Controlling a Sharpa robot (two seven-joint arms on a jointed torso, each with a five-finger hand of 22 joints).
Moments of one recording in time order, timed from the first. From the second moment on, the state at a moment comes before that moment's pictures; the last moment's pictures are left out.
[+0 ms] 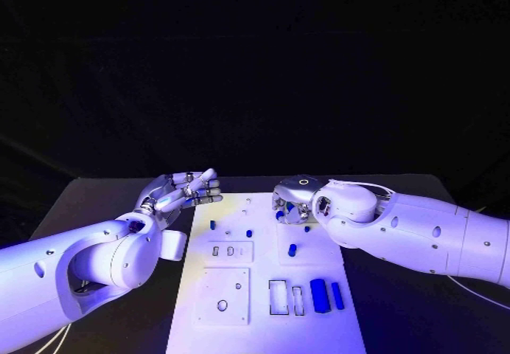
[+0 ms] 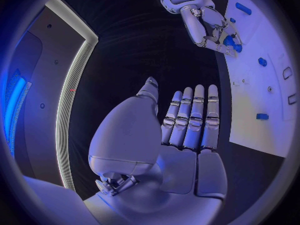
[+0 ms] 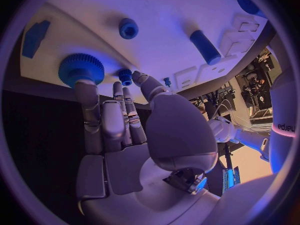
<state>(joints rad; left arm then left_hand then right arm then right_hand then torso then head) 1.19 -0.99 0.00 1.77 0.02 -0.49 0.40 1.37 -0.05 0.02 0.25 0.05 0.91 0.22 0.14 0.07 1.00 0.18 0.14 0.08 0.98 0.14 0.19 0.15 0.18 0.83 0.28 0.27 0.09 1.33 -0.62 -0.14 1.38 -1.74 -0.18 -0.17 1.26 -0.10 0.26 -0.11 0.40 1.09 0.15 0.08 0.09 1.14 0.09 0.13 0.14 1.46 -0.01 1.22 1.07 0.15 1.22 0.10 1.04 0.76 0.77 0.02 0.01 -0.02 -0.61</state>
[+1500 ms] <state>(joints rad) 1.19 -0.99 0.00 1.77 0.03 -0.50 0.39 1.38 -0.04 0.02 0.25 0.05 0.91 0.23 0.13 0.07 1.00 0.18 0.13 0.07 0.98 0.15 0.17 0.15 0.18 0.82 0.29 0.26 0.09 1.33 -0.61 -0.13 1.36 -1.74 -0.15 -0.16 1.29 -0.08 0.34 -0.11 0.37 1.12 0.14 0.09 0.09 1.15 0.08 0.15 0.14 1.46 -0.01 1.27 1.12 0.15 1.22 0.10 1.10 0.86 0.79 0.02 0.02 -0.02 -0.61</state>
